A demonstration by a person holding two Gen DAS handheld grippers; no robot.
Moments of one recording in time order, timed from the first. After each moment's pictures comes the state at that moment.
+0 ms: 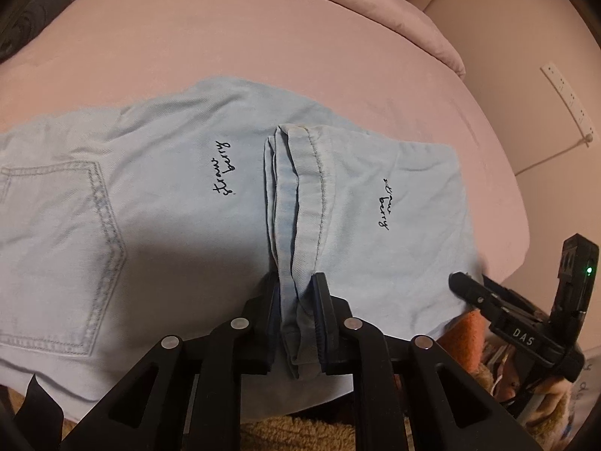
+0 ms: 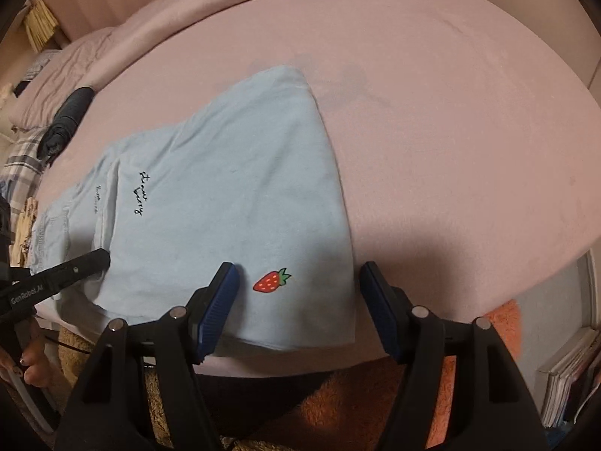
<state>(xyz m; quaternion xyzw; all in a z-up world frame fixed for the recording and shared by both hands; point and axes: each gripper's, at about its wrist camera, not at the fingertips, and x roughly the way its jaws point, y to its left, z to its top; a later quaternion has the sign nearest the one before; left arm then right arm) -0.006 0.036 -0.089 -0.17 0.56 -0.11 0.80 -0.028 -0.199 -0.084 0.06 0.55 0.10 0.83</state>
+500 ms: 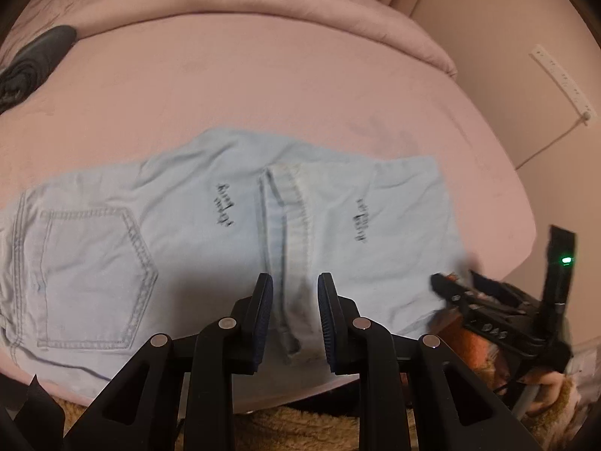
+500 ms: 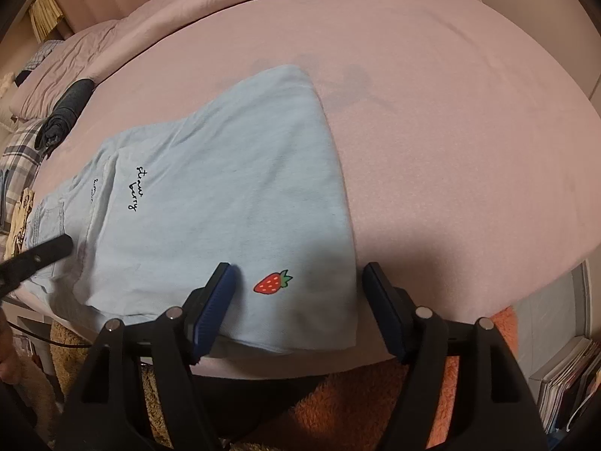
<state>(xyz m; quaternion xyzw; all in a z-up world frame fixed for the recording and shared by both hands) -0.015 0.021 -0.047 -0.12 0.53 -0.11 0.83 -0.031 -0.189 -0.087 0.03 0.55 0.09 0.83</state>
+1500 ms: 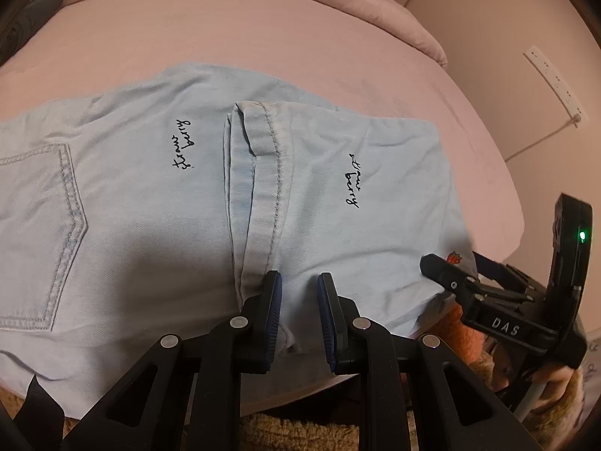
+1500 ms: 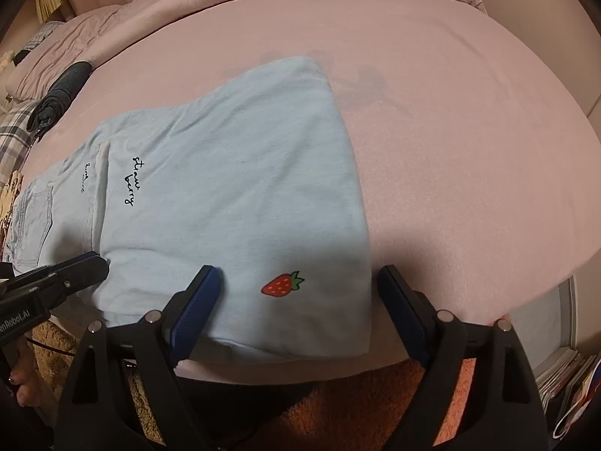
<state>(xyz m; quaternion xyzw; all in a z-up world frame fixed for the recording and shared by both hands) -0.019 0.015 -0.099 -0.16 0.54 -0.14 0.81 -0.032 -0.160 -0.091 0.00 0.55 0.08 0.83</state>
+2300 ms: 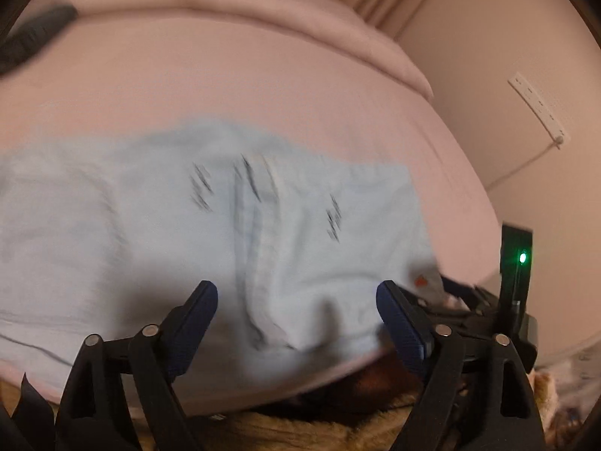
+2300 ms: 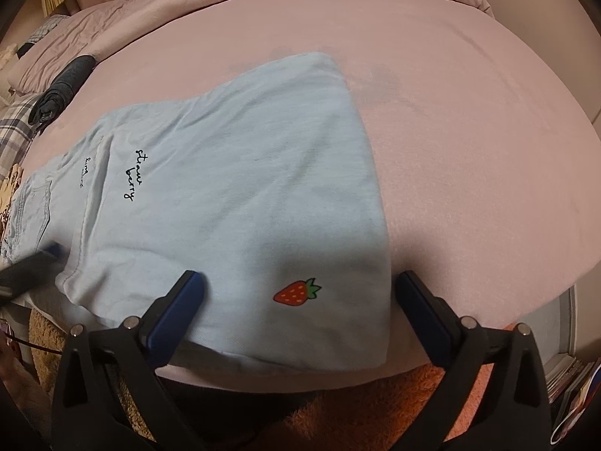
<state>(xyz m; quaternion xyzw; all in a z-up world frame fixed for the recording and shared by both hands) -0.037 0.043 -0.054 -0.18 0.48 -0.13 0.85 -0.028 -0.141 -0.105 -0.01 0.54 0.09 0.83</state>
